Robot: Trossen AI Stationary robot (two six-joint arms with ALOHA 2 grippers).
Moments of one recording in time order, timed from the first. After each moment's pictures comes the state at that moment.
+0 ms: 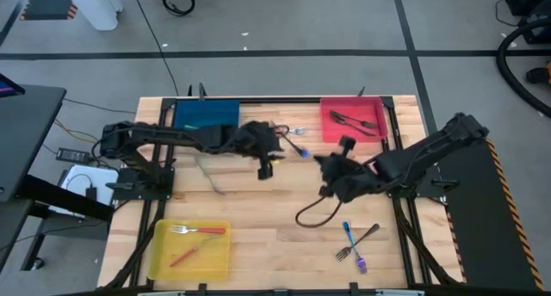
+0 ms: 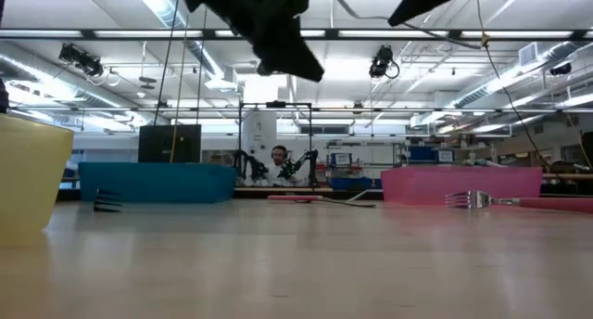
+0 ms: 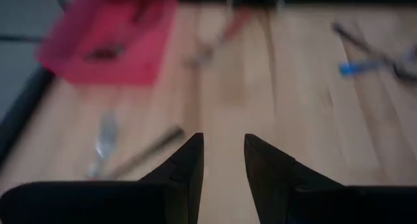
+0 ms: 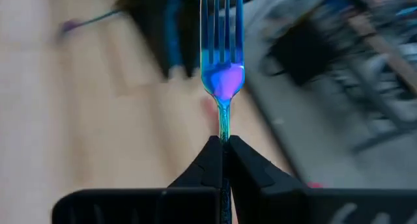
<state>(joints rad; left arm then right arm) 0.11 1.61 1.20 -0.19 -0.03 0.05 0.40 1.31 1.12 -0.71 0.96 0.26</state>
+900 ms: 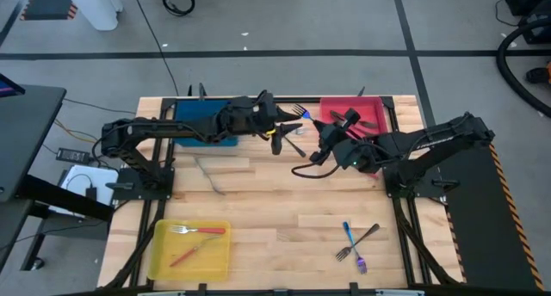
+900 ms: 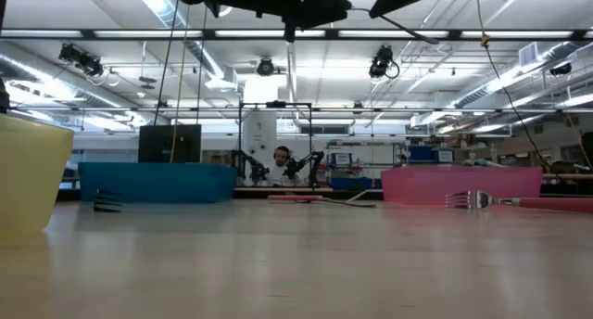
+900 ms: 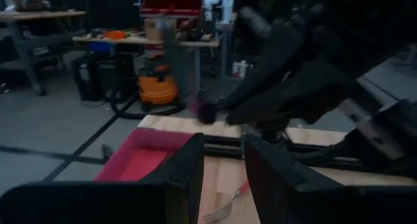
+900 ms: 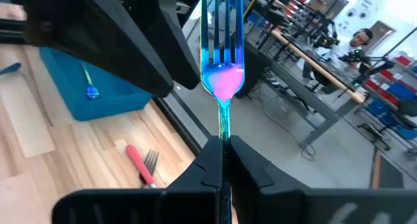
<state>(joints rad) 0.22 1.61 1.20 0.36 0.06 -0.01 0.21 1.26 1.12 -0.42 1.06 0.02</state>
